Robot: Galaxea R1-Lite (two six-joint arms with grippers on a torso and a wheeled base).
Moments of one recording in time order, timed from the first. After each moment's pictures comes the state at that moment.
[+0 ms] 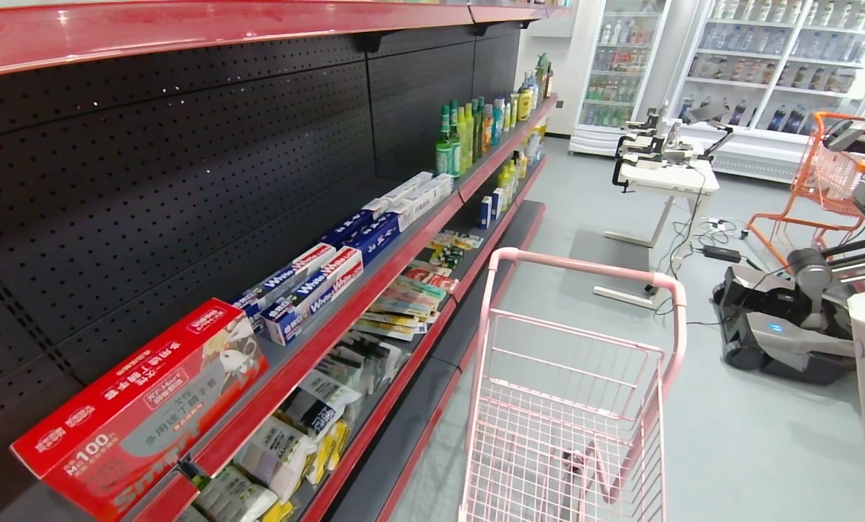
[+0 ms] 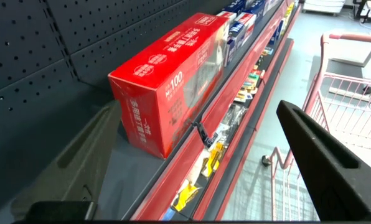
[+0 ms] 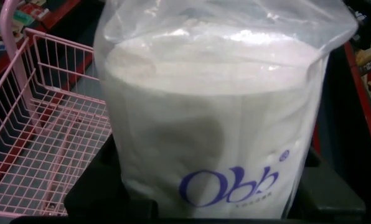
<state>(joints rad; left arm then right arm) 0.00 0.00 0.00 0.00 0.04 0.01 -0.16 0.72 -0.47 0.00 -0.18 -0.27</state>
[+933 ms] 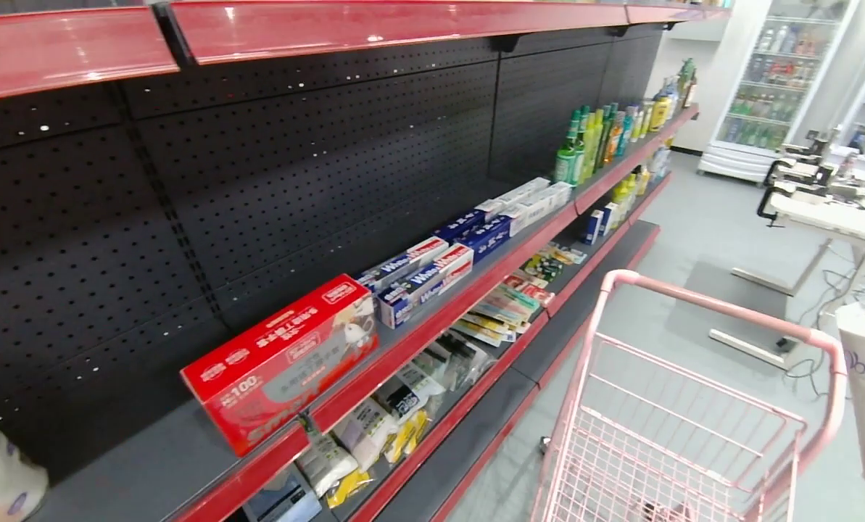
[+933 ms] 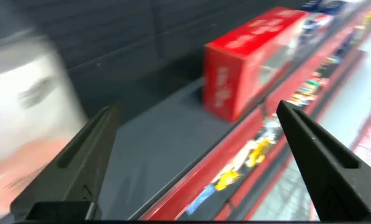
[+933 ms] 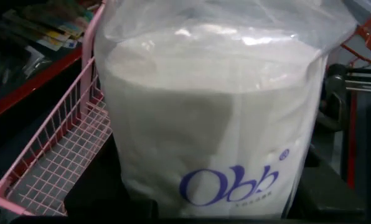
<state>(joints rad) -0.01 0.00 0.00 0.00 0.04 0.01 -0.16 0.75 -0.46 0.00 -0.18 -0.30</state>
